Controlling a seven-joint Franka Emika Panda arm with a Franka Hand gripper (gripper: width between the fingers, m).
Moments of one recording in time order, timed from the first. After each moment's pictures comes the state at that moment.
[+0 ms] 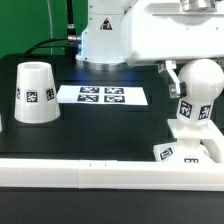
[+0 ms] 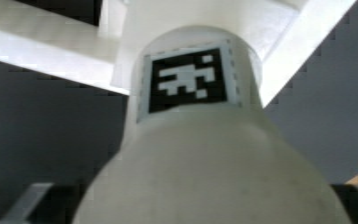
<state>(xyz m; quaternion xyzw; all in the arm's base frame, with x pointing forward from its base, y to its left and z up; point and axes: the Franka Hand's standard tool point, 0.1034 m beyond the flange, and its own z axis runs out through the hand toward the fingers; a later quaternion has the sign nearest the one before) 0.638 0.091 0.114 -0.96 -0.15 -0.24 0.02</state>
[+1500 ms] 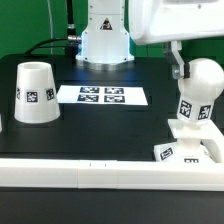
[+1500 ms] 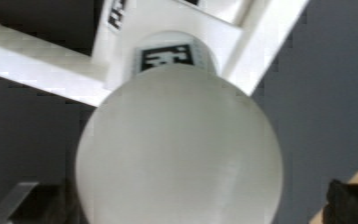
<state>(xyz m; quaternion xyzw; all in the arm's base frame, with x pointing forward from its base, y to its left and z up) 0.633 0.092 0.139 -0.98 -0.20 -0.09 0.03</state>
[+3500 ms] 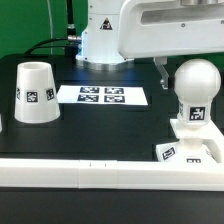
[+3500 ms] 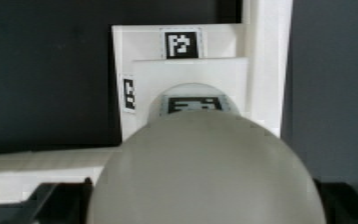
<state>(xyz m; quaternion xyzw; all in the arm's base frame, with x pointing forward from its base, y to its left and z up) 0.636 0.083 0.125 -1.00 0.06 0.01 0.05</state>
